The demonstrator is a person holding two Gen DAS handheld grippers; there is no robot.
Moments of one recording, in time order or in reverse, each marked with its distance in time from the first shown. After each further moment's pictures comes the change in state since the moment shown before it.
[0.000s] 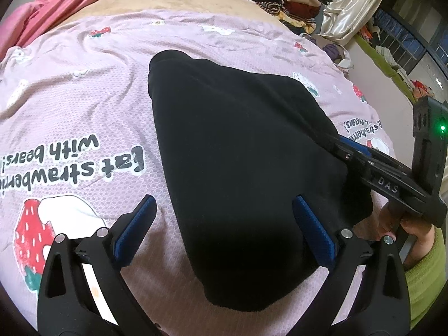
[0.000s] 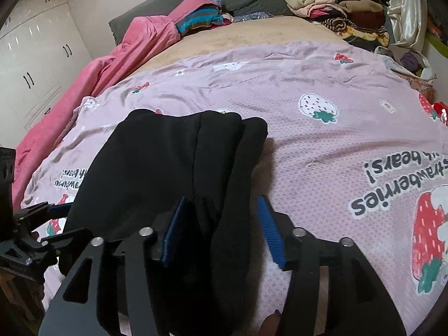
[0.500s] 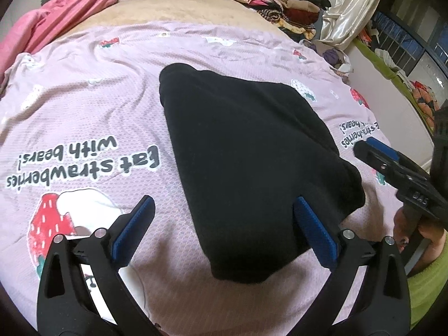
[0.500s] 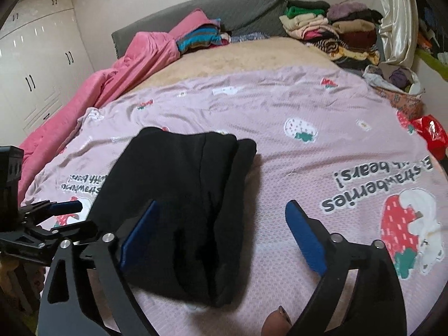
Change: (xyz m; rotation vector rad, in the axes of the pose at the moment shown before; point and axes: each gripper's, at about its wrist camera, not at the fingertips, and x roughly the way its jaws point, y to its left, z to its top) left arm -0.031 -0.001 -0.011 0.012 -0.047 0.027; right arm -0.057 0.012 -0.009 -0.025 -0.110 -0.041
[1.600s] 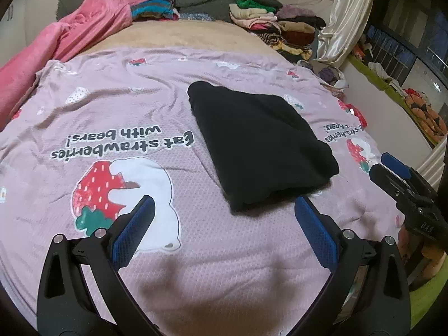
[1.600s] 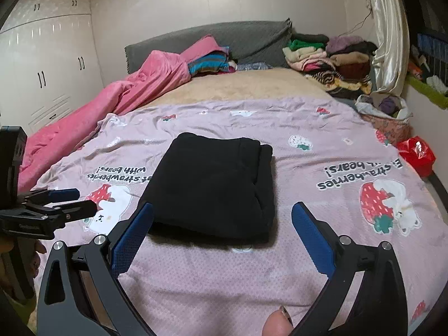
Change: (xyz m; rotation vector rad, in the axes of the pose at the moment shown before) left arm -0.090 0.008 -0.062 0.012 -0.141 0.026; right arm -0.094 0.071 -0.059 -0.067 -0.149 -0.047
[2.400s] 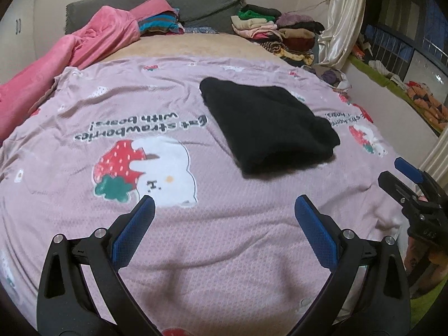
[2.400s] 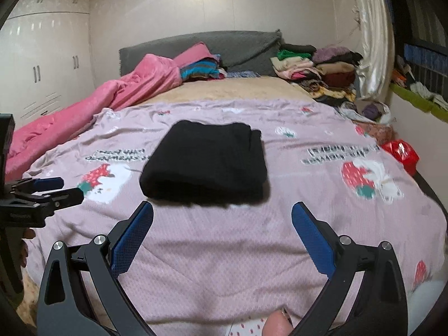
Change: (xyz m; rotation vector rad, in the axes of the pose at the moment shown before) left arm -0.023 0.002 -0.061 0.043 -0.067 0.059; right arm -0.035 0.019 -0.070 -0.001 -0.048 -0.089
